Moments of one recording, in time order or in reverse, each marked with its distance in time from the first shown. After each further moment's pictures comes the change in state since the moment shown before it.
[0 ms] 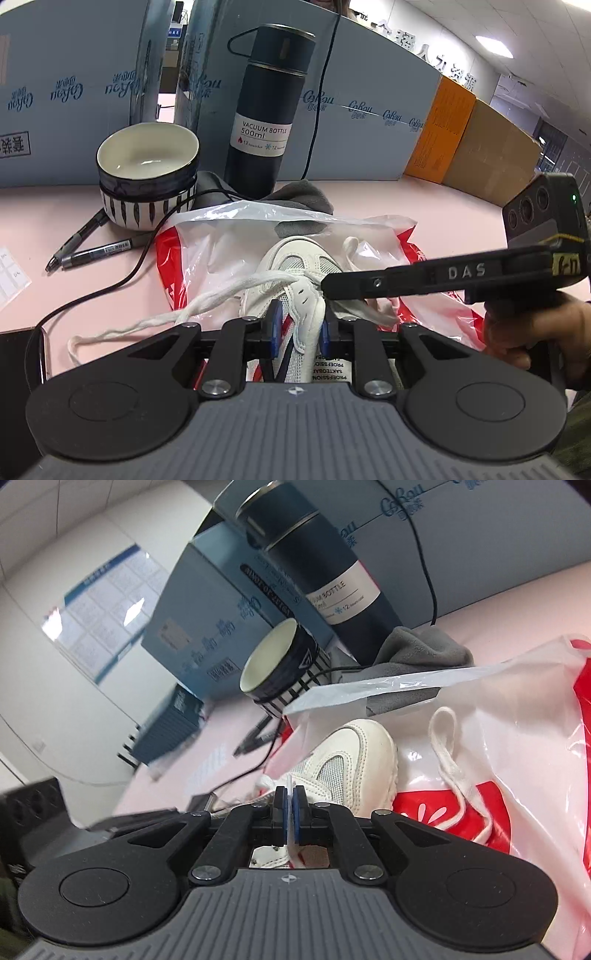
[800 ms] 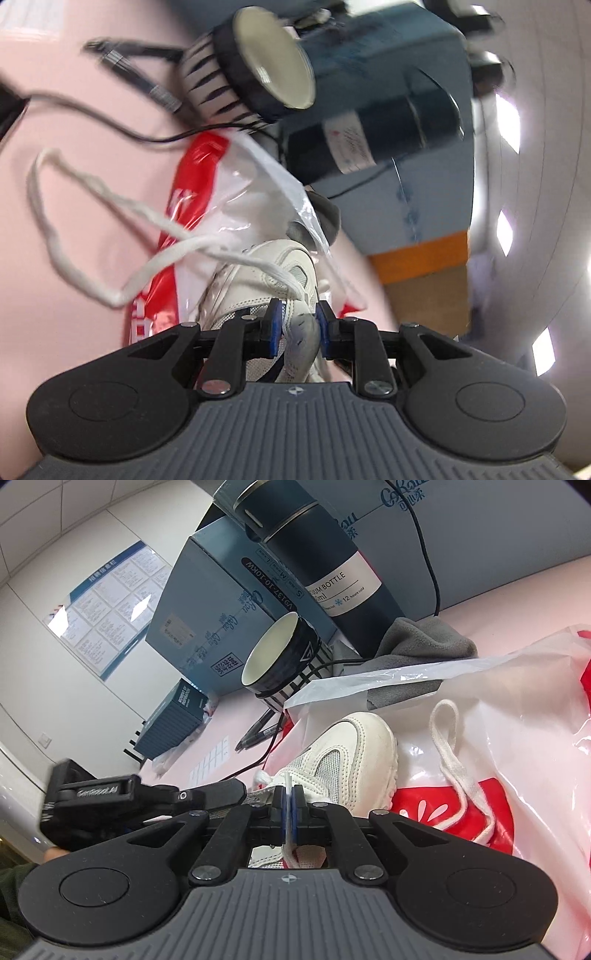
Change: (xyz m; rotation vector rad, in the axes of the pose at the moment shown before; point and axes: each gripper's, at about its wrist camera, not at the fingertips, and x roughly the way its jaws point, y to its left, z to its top) left arm 0.023 0.087 -0.027 -0.860 0.020 -0.322; right arm 0.003 -0.012 -0.002 0.026 0.004 0.049
